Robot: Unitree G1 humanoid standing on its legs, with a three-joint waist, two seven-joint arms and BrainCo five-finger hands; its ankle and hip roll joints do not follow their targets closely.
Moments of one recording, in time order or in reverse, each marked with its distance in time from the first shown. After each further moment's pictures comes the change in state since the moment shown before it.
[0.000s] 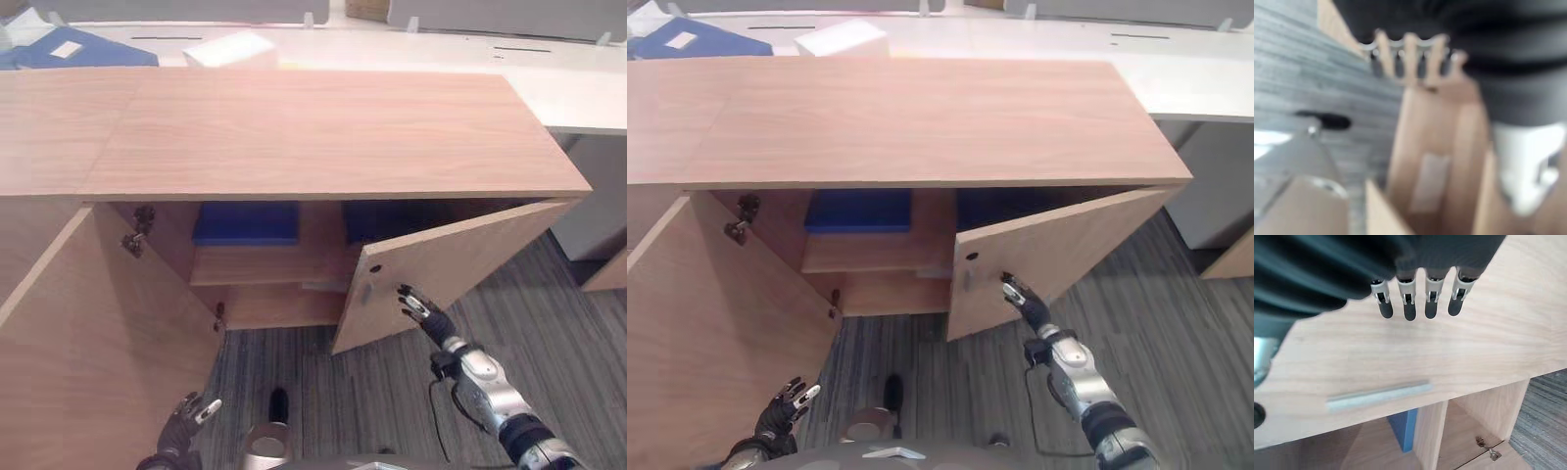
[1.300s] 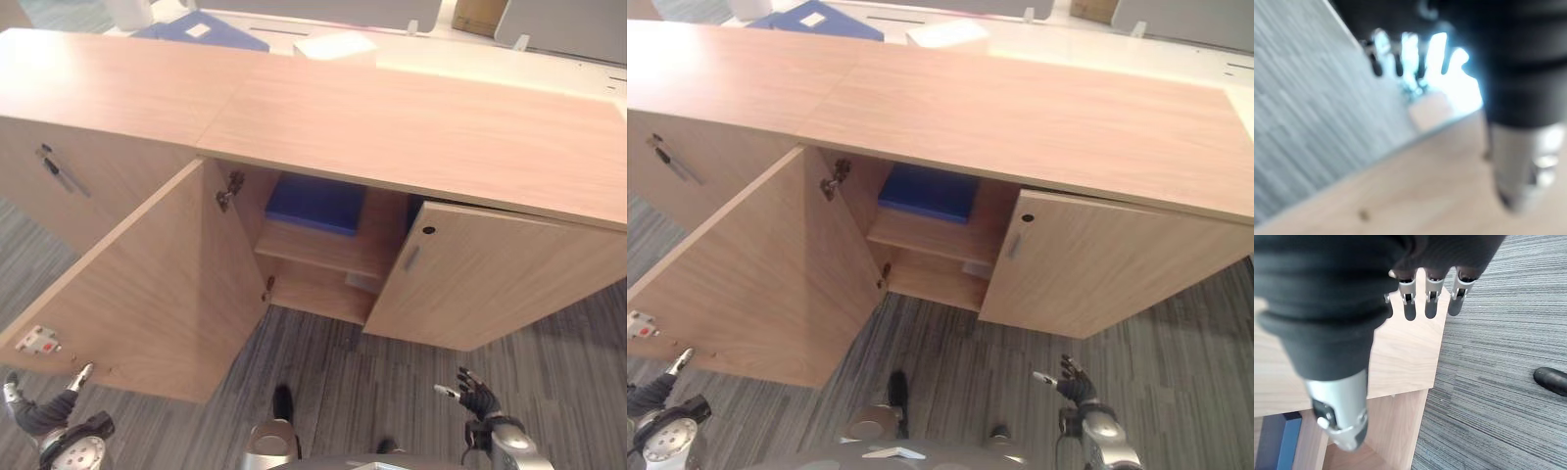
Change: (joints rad) left arm -0.054 0.149 0.341 -0.014 0.203 -0.254 0.668; right arm 0.284 -0.027 -0.100 0.216 -0.028 0.080 -0.186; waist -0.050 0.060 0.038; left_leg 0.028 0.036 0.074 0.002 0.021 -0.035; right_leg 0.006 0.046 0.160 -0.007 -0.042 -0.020
